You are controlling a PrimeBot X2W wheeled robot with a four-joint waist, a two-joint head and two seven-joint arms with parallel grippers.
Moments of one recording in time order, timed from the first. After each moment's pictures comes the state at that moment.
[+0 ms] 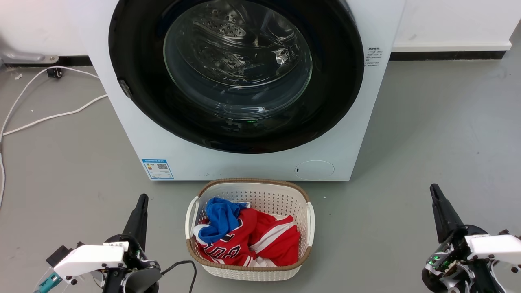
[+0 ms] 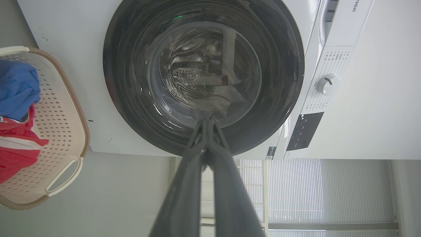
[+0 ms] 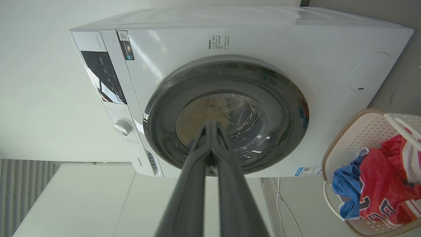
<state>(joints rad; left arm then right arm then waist) -0.11 0.05 0.11 0.25 -1.61 -0.13 0.11 -0.10 -0.06 -0.10 0.25 1.62 0.13 0.11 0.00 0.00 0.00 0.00</state>
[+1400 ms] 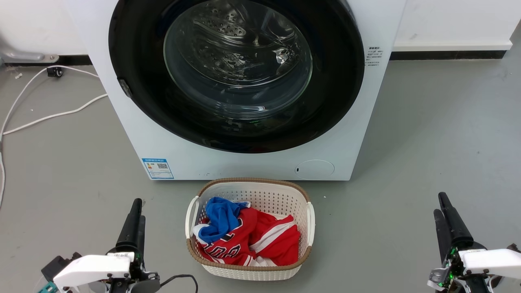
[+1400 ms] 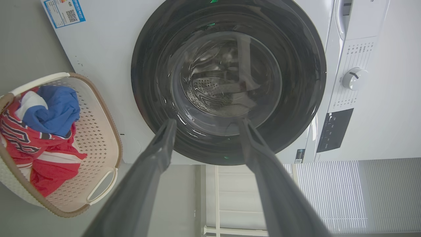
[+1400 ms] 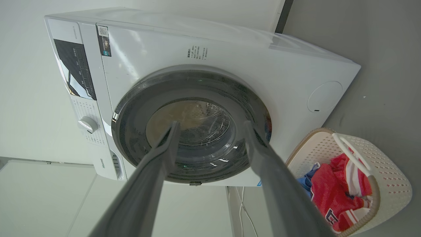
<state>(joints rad) -0.06 0.05 0.11 0.24 -1.48 -0.12 0.05 -0.05 -0.05 -0.12 0.24 1.45 0.13 0.04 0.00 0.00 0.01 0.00</state>
